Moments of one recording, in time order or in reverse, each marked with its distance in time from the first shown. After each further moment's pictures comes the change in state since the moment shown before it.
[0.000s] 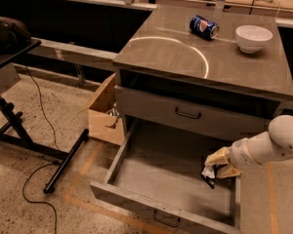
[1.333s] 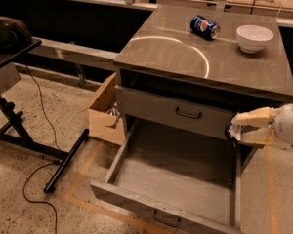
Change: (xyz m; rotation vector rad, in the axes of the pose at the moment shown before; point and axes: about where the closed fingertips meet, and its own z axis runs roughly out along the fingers) arm -0.026 -0.100 -0.185 0.394 0.133 0.003
